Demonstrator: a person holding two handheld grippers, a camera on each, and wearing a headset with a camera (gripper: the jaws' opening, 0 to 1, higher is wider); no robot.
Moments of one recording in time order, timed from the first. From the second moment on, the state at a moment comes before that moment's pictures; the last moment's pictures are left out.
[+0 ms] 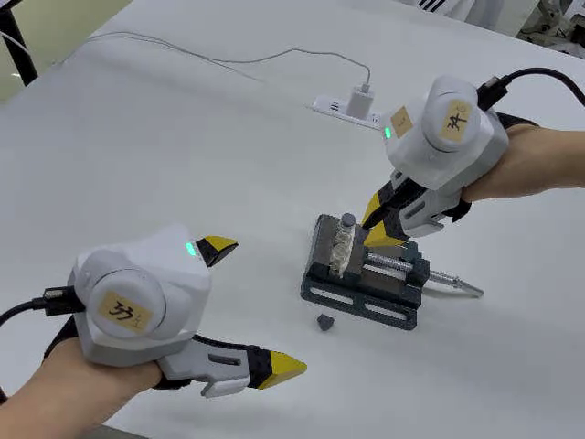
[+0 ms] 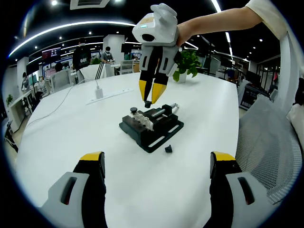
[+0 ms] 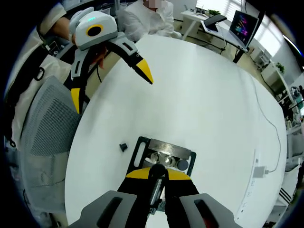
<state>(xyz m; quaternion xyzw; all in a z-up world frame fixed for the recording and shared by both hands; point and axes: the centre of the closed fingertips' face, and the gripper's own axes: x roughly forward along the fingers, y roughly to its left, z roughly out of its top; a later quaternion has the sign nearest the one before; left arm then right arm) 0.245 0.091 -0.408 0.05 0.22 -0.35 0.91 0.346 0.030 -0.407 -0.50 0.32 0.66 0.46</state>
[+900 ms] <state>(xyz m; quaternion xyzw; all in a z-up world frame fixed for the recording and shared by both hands) 0.238 0.102 -0.414 0.04 0.23 -0.33 0.91 0.351 0.042 -0.424 -0.53 0.33 0.66 0.42</state>
